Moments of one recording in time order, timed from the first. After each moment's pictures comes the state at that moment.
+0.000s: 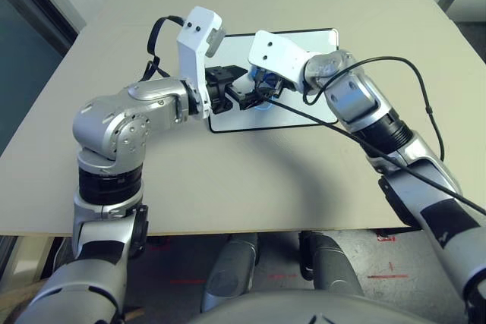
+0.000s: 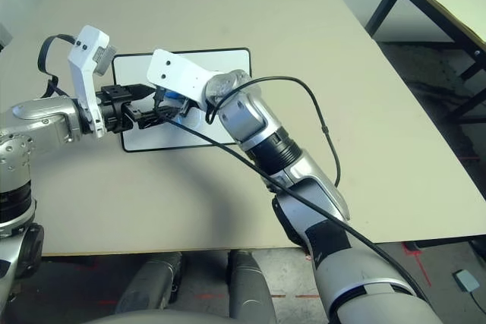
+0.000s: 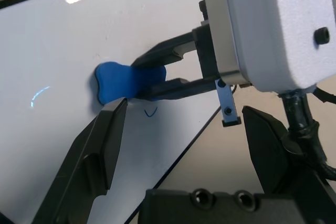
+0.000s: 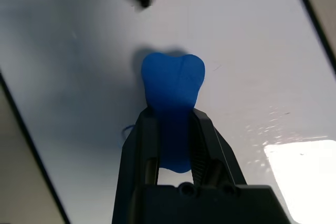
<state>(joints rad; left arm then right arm) -0.69 0.51 0.04 -0.39 -0.64 1.25 -0.46 -0.96 -0.30 0.53 0.13 -0.22 0.80 0.78</state>
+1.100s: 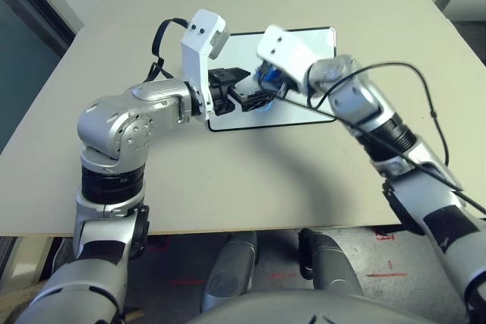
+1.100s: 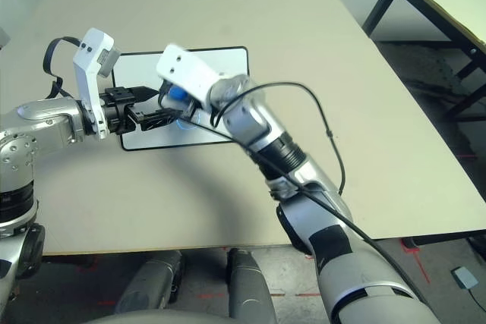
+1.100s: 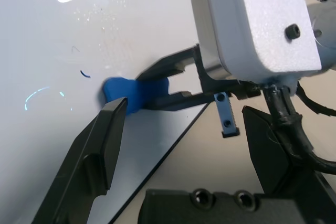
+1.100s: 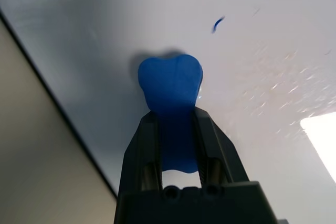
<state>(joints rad) -0.69 0.51 0.02 -0.39 -0.64 1.25 -0.47 -0.91 -0.31 0.54 0.10 -0.23 0.83 0.78</state>
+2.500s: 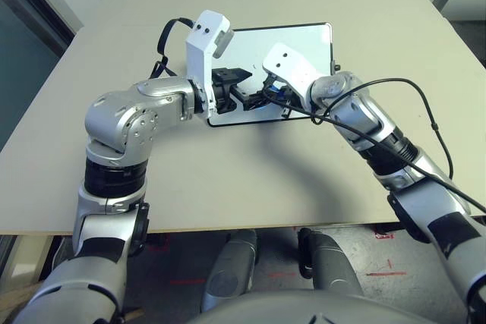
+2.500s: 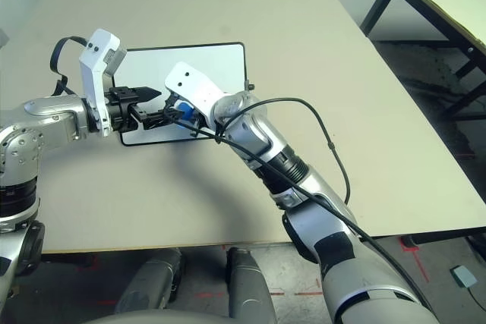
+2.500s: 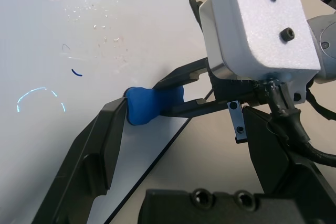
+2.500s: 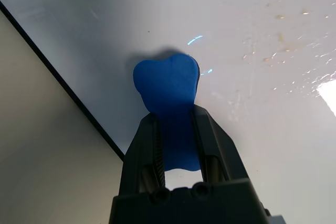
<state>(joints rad) -0.72 0.51 -0.01 -0.33 -0.62 1.21 -0.50 -0.96 -0.32 0.54 0.17 -0.25 0.85 0.79</state>
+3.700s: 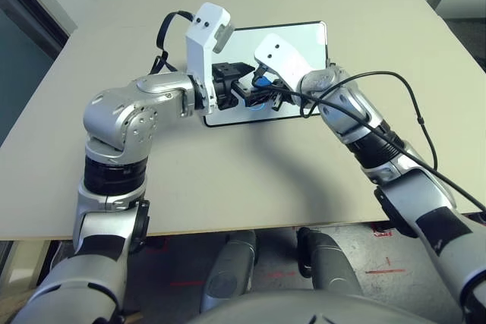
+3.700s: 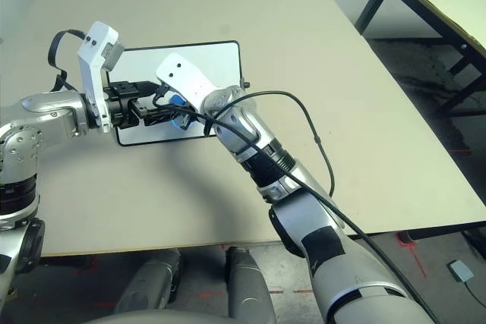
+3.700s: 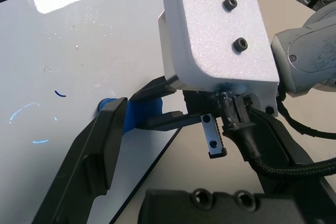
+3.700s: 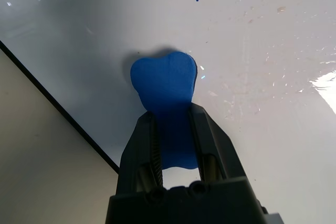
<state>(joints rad) -0.73 0.51 -0.01 -0.34 -0.62 1.20 -0.50 -0.97 -0.24 0.51 0.20 -0.25 0.86 0.74</state>
